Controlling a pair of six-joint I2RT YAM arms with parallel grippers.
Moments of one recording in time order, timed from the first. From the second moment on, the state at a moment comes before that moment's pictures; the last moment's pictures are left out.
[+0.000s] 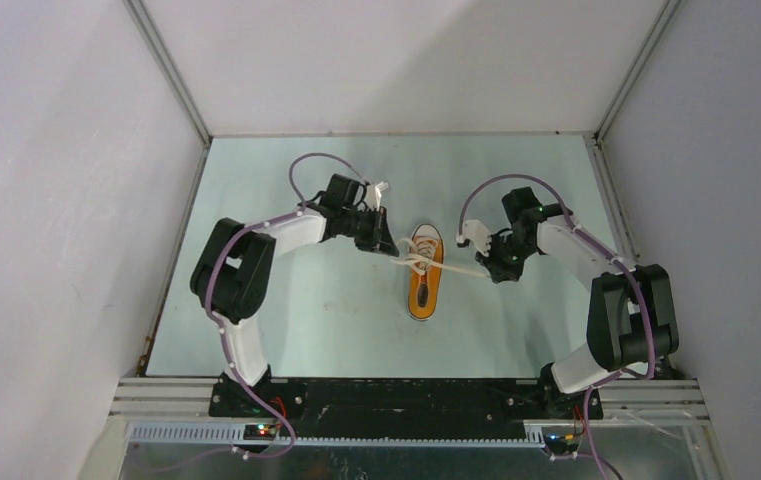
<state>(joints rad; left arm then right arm) -0.46 1.89 1.17 -0.19 0.69 -0.34 0.23 1.54 1.01 -0.86 -0.40 -0.98</state>
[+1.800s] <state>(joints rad) -0.54 1.88 1.27 -0.54 0.53 0.03 0.42 1.62 0.96 -0.56 -0.46 -0.83</state>
